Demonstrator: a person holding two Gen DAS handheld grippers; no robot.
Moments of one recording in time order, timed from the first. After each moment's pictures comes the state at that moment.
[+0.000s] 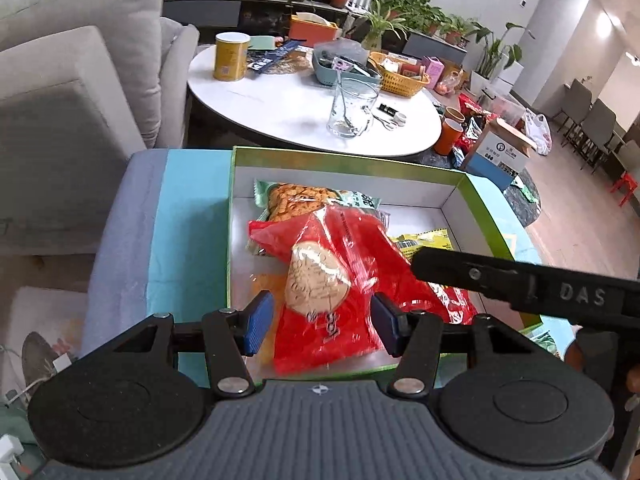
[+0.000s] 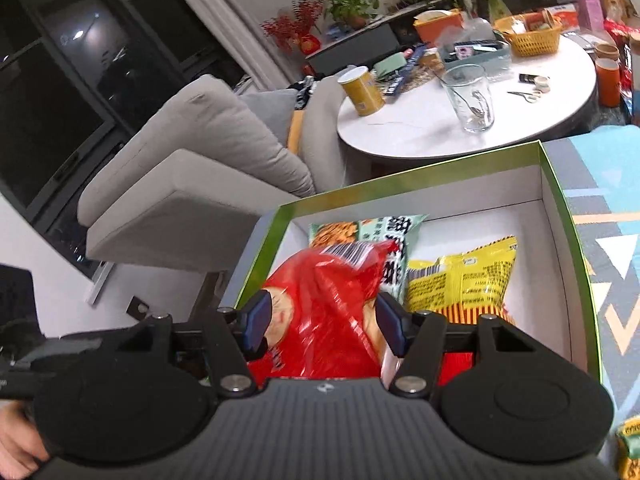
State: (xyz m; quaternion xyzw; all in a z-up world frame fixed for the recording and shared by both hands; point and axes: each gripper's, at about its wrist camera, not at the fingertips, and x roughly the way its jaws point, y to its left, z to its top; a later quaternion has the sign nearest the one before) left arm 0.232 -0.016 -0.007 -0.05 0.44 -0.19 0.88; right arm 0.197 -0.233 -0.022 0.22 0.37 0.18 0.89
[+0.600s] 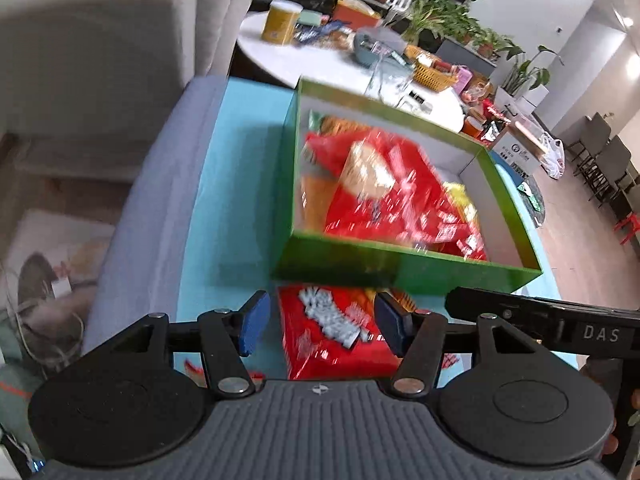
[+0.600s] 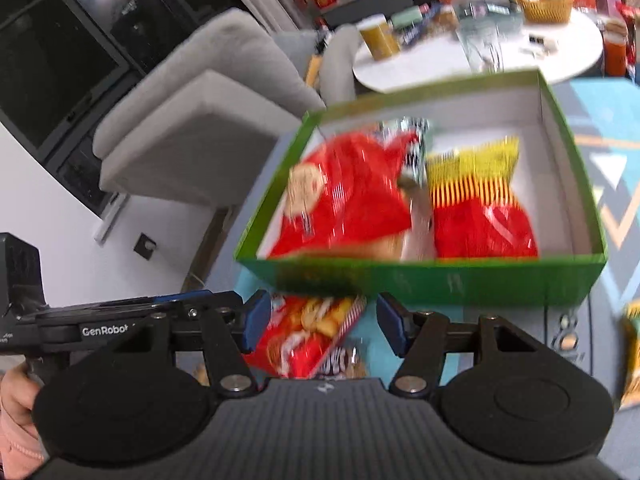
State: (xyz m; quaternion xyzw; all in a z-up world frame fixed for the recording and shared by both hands) left arm 0.171 0.031 -0.036 -0.11 0.47 -0.15 0.86; right arm 0.152 -0.205 -0.048 0.19 0.44 0.20 0.85
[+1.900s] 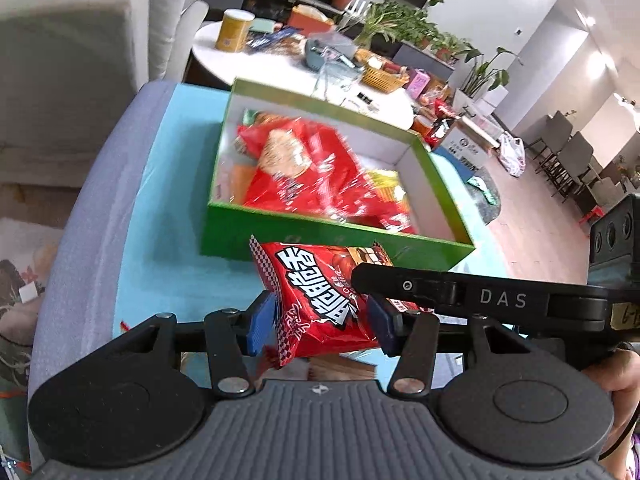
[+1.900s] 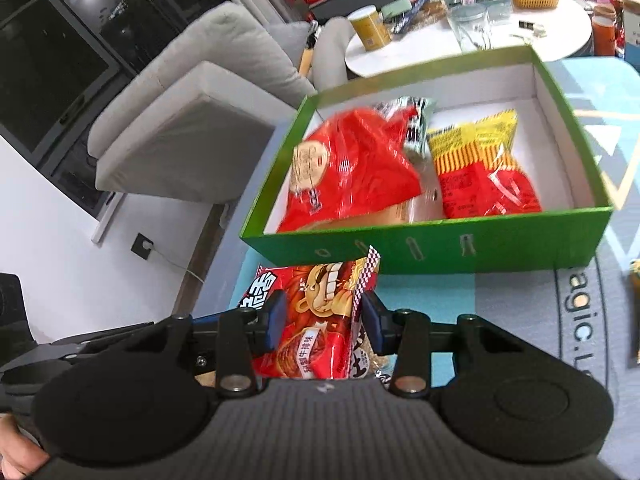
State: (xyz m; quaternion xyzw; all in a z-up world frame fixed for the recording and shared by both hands) left arm 0.130 0.001 -0.013 -0.12 0.44 -0.21 0.87; right arm 0.128 -0.203 -0.036 0.20 0.43 0.19 0.86
